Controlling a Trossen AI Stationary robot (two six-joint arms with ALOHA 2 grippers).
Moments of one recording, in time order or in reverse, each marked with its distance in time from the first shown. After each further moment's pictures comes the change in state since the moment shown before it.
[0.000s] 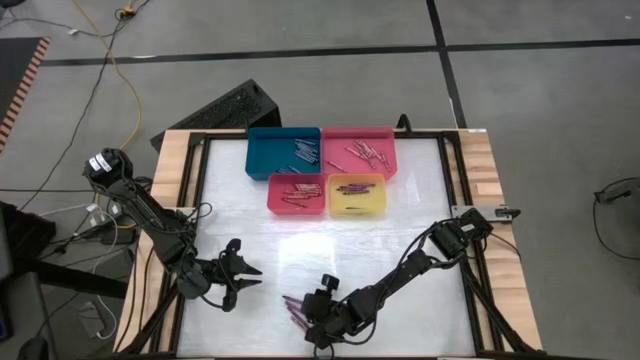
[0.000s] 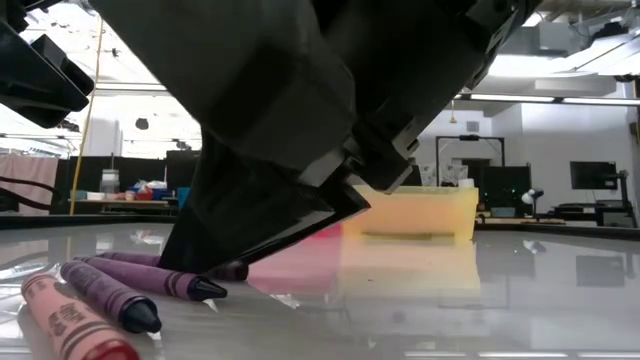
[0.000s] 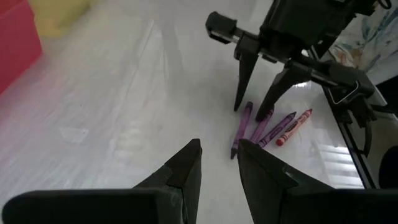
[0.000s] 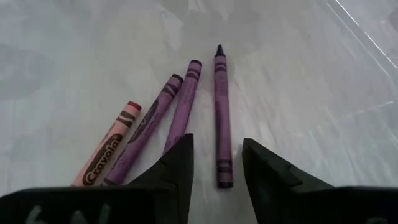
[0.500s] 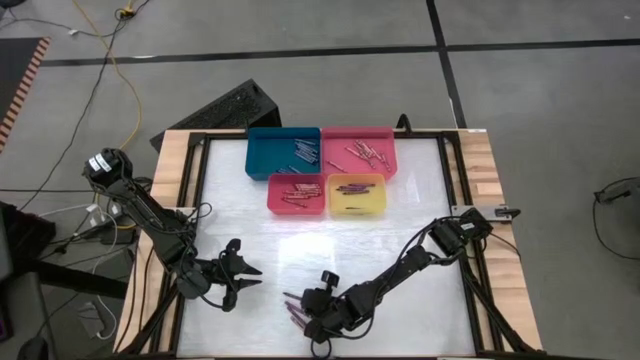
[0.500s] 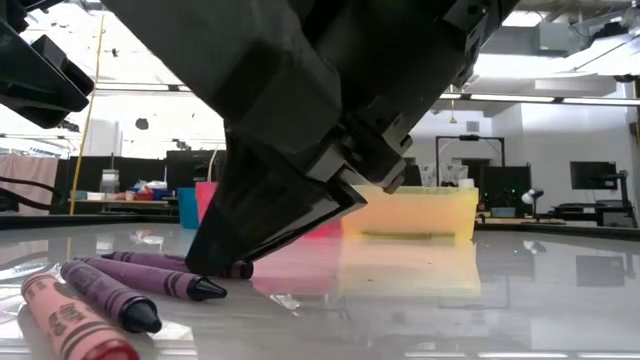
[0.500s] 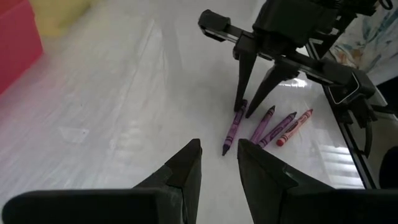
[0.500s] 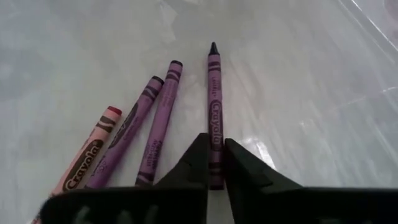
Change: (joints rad) left arm 0.000 0.000 0.000 -0.001 0.000 -0.002; right arm -0.029 -0.006 0.001 -0.073 -0.028 0.005
